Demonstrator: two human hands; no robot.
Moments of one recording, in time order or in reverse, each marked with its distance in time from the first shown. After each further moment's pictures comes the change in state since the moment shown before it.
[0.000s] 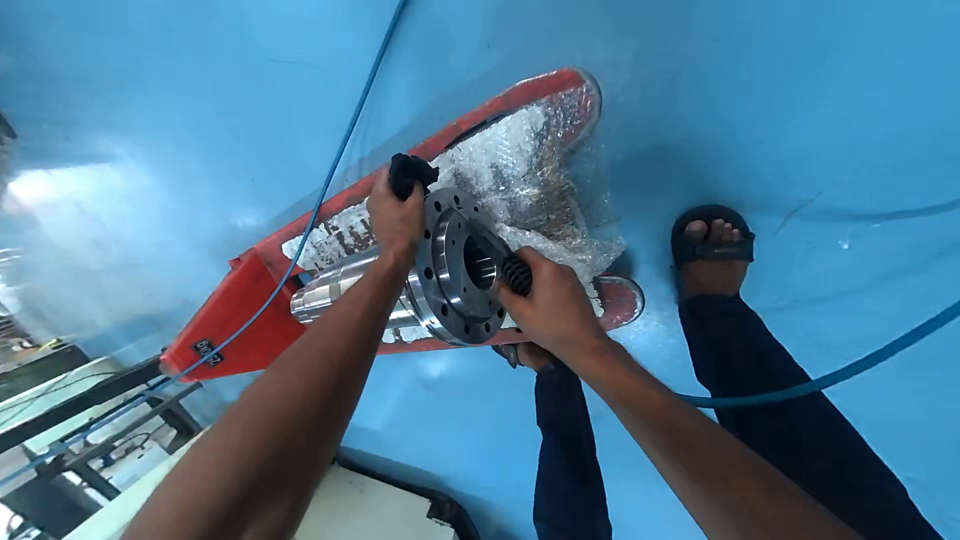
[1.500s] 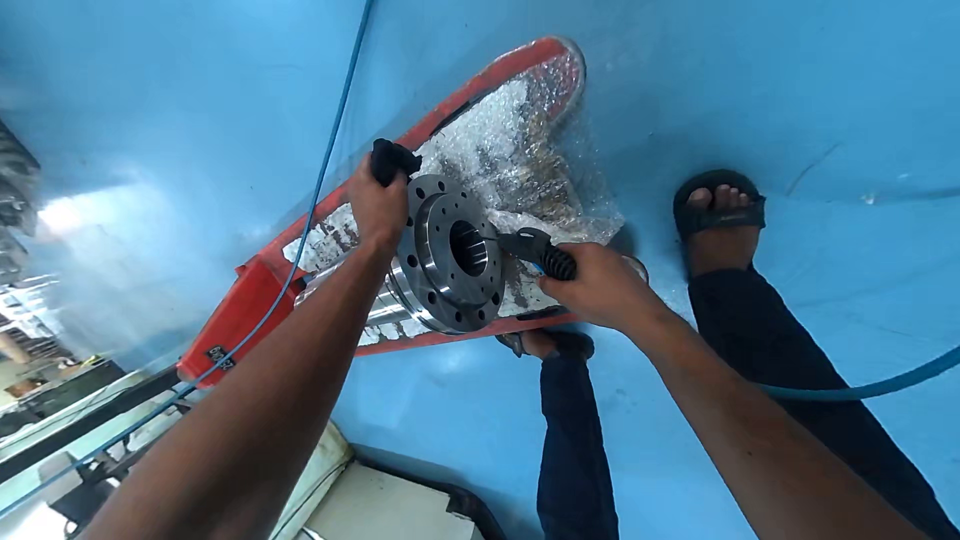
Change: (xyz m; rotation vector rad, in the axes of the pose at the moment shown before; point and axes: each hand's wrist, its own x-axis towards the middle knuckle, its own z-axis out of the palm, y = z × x) left_hand -0.002 0.008 -0.001 0.161 -0.042 0.040; right_hand 0.001 0.066 -0.036 -0.048 -0.194 0.107
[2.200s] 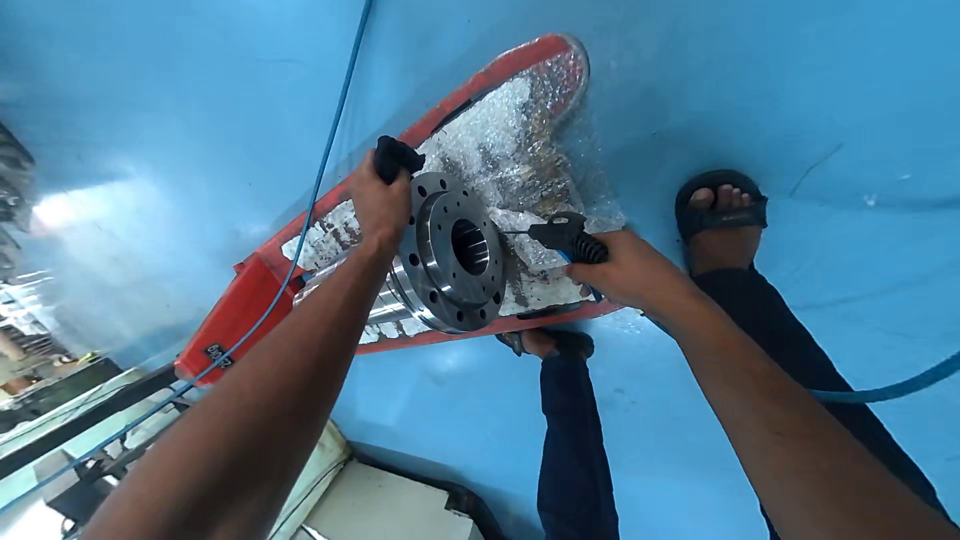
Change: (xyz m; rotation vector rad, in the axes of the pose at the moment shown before) left_hand 0.000 0.003 -0.001 0.032 -0.014 0.002; right_hand 0.017 0.033 -0.014 0.133 -0.016 0.098
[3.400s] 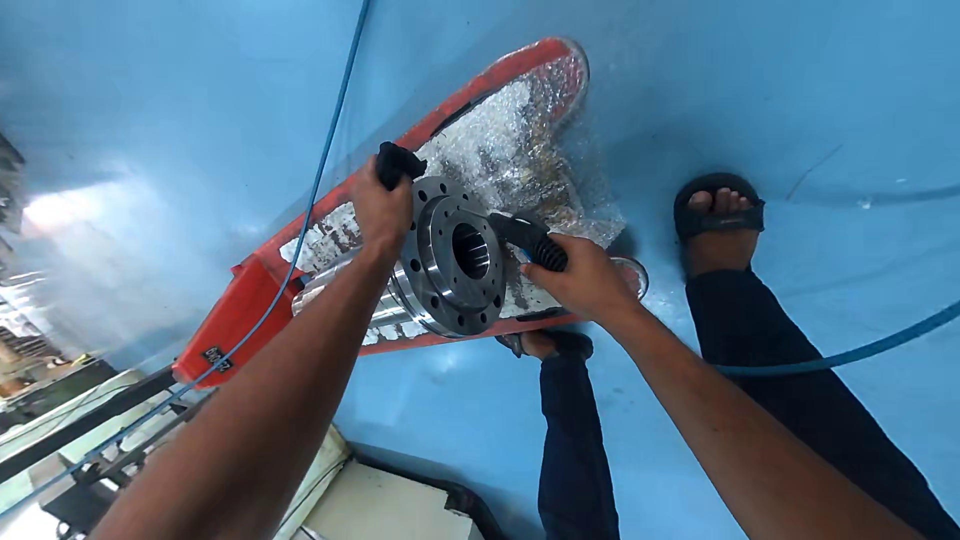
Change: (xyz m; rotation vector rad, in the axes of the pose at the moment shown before) left_hand 0.000 0.002 0.000 0.021 -0.003 -0.010; right_hand 0.001 -0.031 0.033 0.058 0.124 -0.191
